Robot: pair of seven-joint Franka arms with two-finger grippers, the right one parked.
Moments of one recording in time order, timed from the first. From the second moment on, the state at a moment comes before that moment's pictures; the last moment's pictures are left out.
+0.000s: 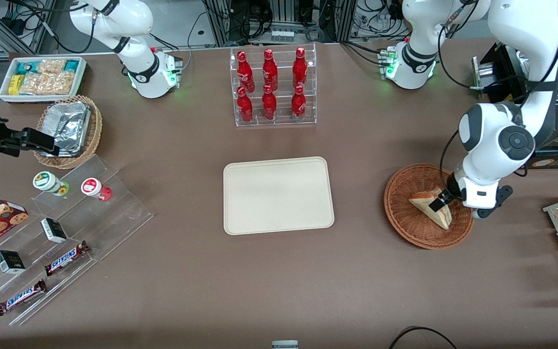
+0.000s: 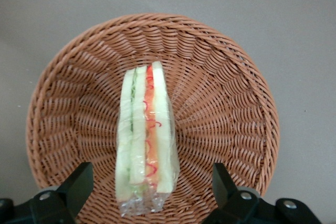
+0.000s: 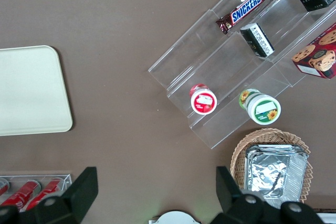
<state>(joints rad) -0.06 0.23 -0.02 -2.14 0.02 2.41 -0.75</state>
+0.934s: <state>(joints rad) -0.06 0.27 -0.02 -2.18 0.02 2.42 -0.76</state>
